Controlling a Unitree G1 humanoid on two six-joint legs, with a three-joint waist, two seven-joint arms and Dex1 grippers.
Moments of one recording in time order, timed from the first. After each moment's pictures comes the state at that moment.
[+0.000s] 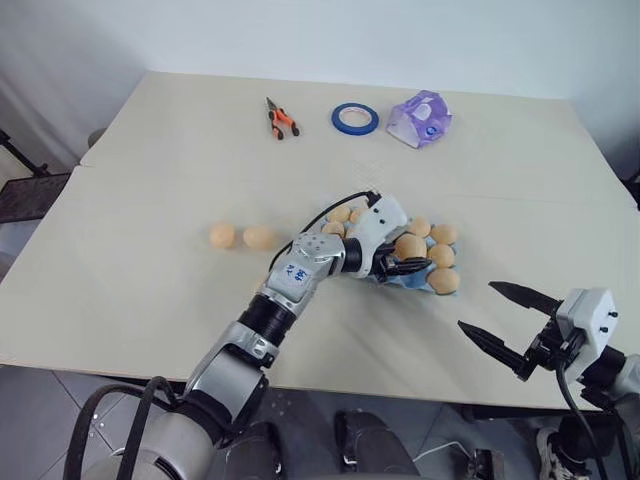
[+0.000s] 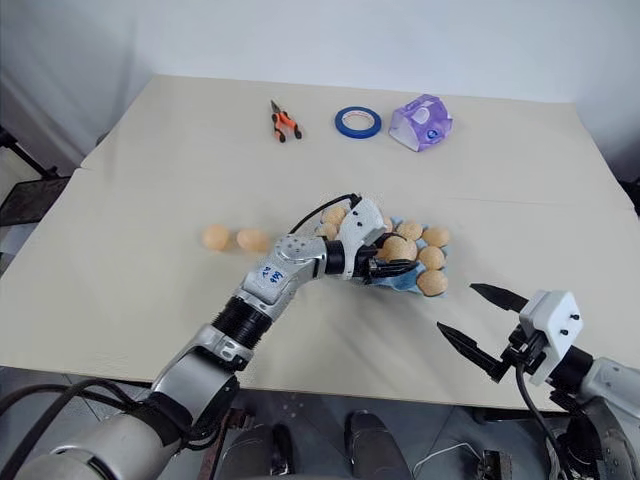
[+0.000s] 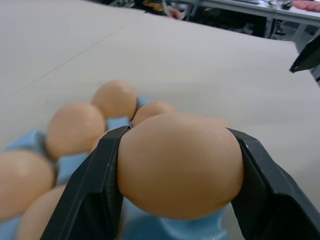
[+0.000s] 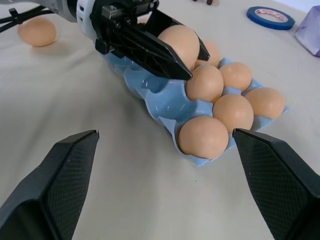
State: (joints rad) left arm -0.91 -0.03 -0.32 0.55 -0.15 0.25 -0.72; right arm 0.33 -0.68 -0.46 -0.46 0.56 0.21 0.90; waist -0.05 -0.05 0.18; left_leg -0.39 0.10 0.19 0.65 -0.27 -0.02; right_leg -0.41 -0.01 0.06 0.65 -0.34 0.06
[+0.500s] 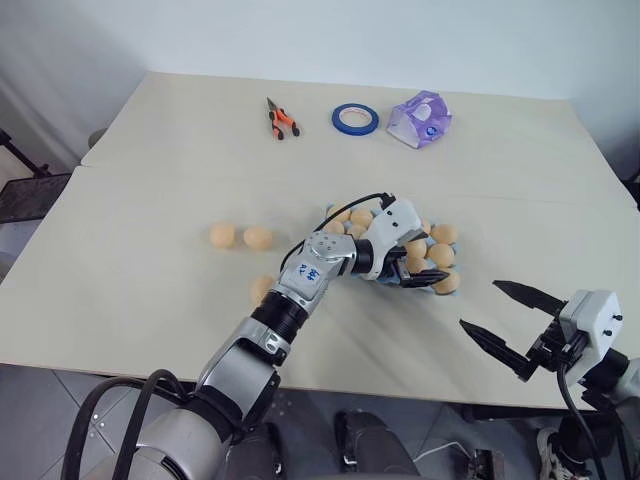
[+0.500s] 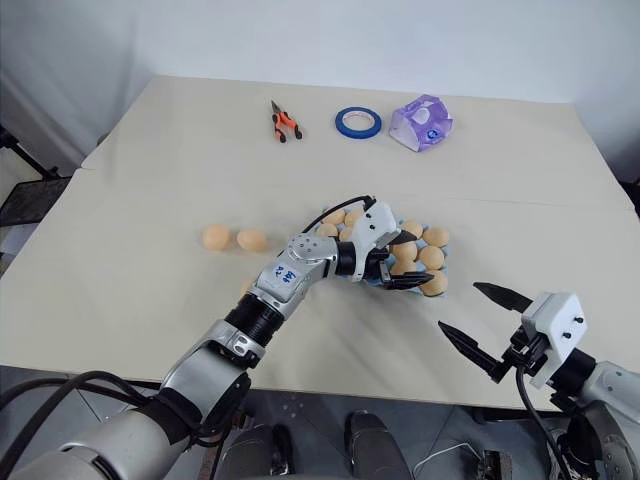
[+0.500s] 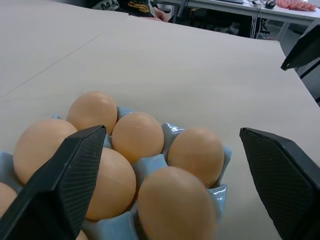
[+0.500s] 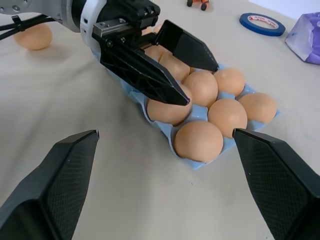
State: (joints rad) left arm -0.93 -0.06 -0.31 0.60 -0.11 0.23 -0.74; right arm 0.32 -0.68 -0.46 -0.46 0.56 0.20 0.88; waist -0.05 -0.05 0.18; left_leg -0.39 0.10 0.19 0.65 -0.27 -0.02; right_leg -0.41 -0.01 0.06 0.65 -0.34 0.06
